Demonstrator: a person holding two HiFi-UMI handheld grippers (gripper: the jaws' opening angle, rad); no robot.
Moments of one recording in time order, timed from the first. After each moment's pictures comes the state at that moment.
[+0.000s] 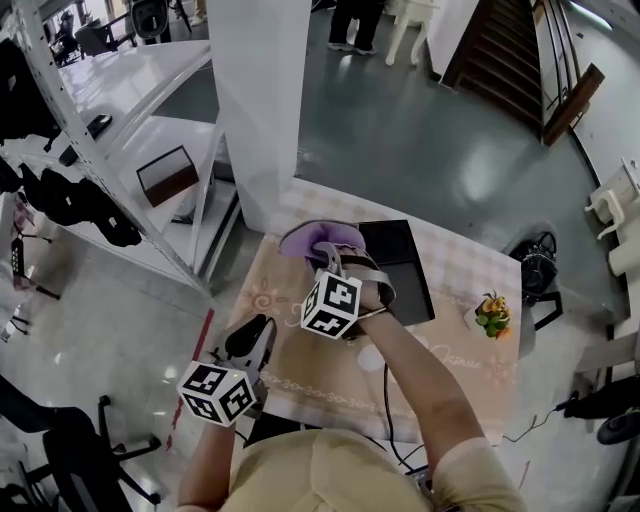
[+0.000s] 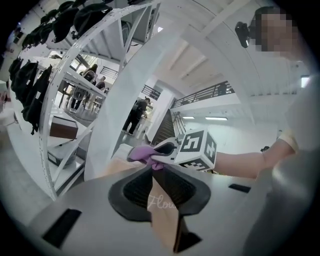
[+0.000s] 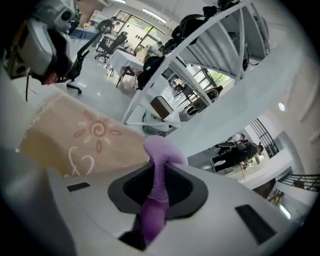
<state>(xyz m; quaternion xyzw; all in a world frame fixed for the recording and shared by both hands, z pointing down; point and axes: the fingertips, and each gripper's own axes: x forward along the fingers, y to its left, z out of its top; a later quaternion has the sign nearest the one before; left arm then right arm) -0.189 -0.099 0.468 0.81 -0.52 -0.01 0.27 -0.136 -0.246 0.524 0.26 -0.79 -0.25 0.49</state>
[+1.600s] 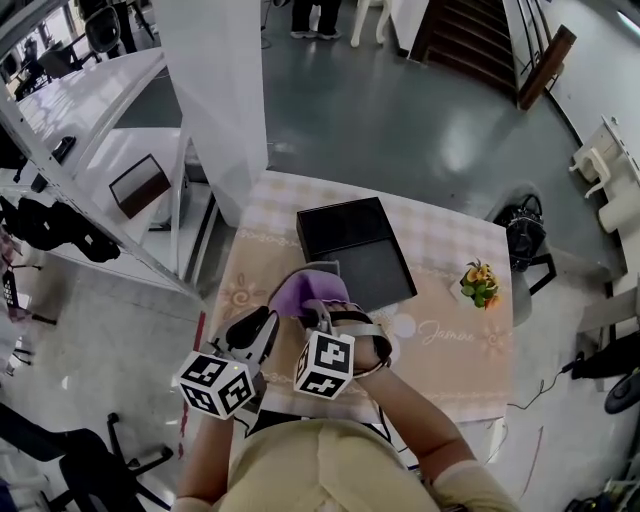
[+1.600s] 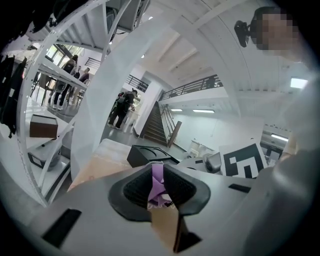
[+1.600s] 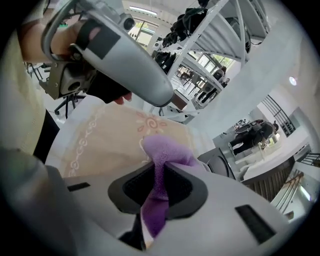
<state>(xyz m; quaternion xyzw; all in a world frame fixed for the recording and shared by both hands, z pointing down) -0.140 -0.106 0.465 0.85 -0.45 0.03 0.26 -0.095 -0.109 0.548 0.22 -0.81 -0.13 0.53</state>
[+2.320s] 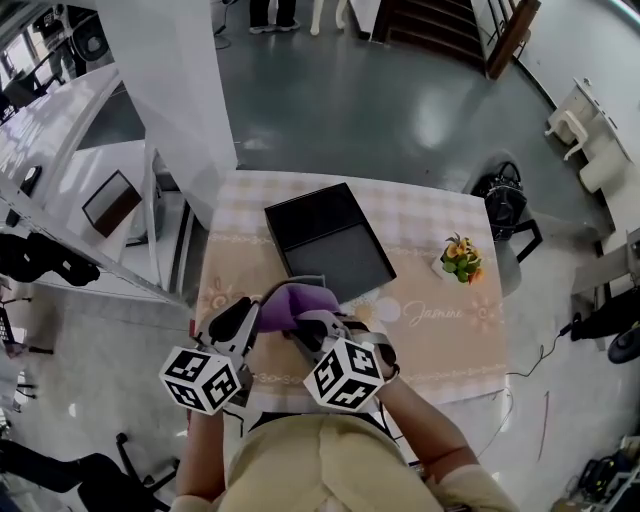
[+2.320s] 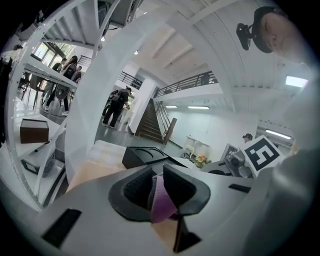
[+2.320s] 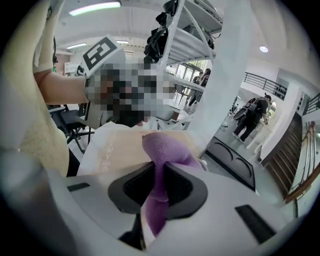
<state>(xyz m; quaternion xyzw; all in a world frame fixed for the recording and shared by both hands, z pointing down) -0.130 -0.125 0.459 0.87 -0.42 0.05 0.25 -0.074 -0.075 0.514 0.25 -0.88 0.00 0.41</state>
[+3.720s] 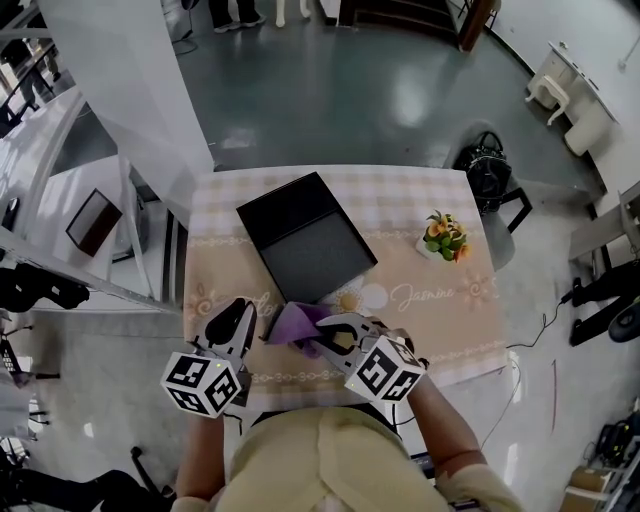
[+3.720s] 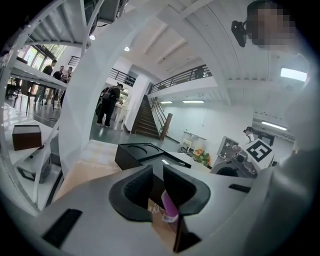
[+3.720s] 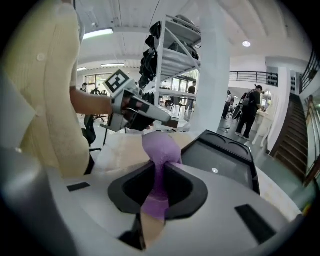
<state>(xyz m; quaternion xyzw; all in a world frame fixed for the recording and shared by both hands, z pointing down) -0.103 -0.123 0.467 0.88 -0.40 0.08 0.23 -0.014 -0.045 0.509 0.24 -0.92 0.04 0.31</state>
